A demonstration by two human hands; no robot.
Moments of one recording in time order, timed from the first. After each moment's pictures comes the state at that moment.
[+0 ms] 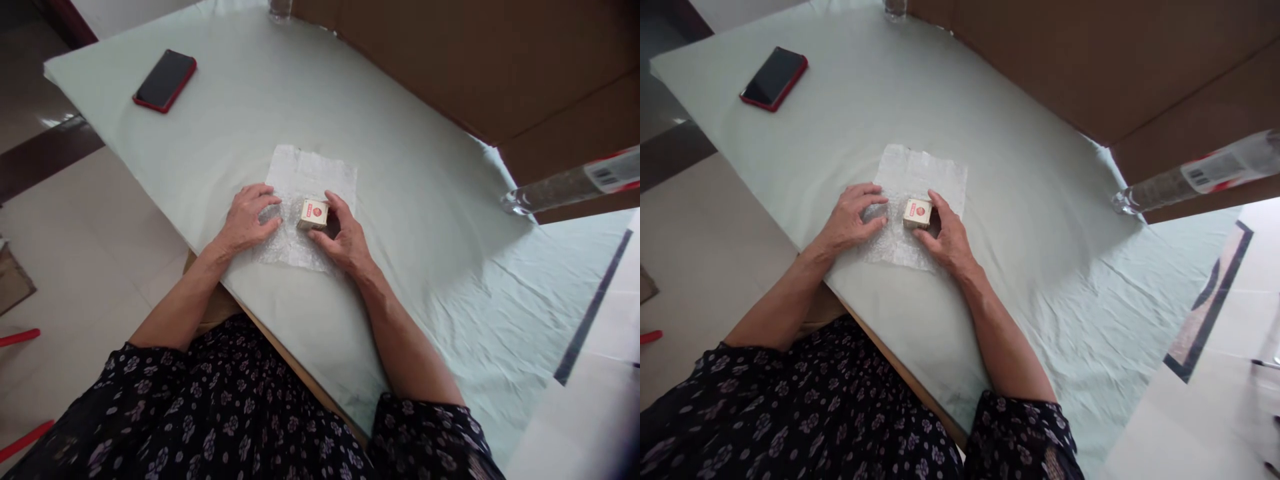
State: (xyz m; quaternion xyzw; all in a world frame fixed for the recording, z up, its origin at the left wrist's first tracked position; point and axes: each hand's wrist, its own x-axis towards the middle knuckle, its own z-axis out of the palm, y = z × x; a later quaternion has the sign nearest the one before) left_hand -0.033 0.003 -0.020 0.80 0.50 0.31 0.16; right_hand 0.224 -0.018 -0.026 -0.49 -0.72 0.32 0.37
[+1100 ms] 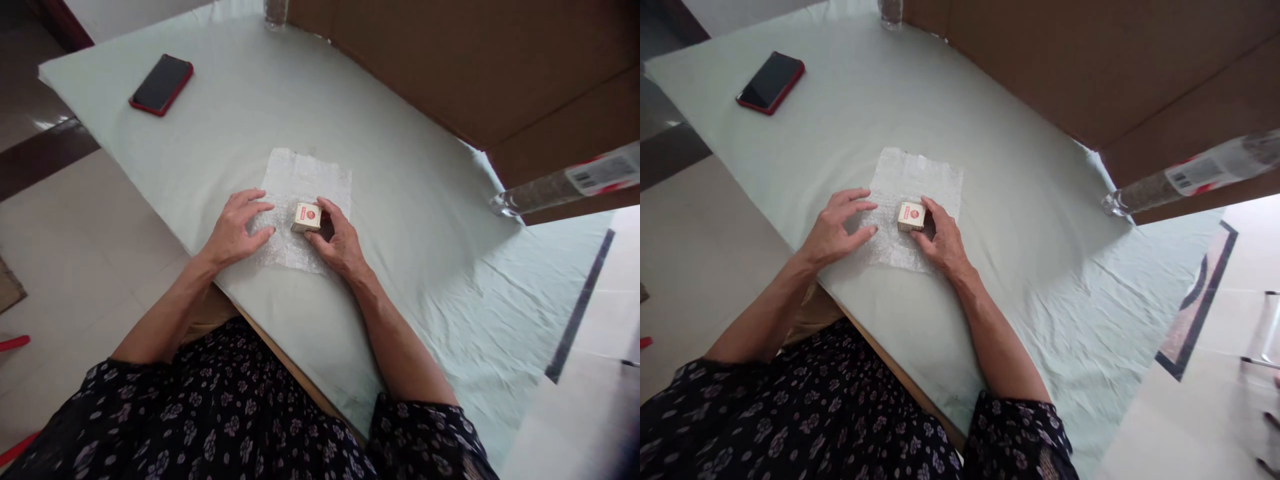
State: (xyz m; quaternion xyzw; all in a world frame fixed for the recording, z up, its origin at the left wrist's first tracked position) left_hand -0.040 -0.025 0.007 0.79 0.49 0.32 0.18; right_hand 0.221 -0.022 -0.024 -0.48 -0.72 0.32 0.37
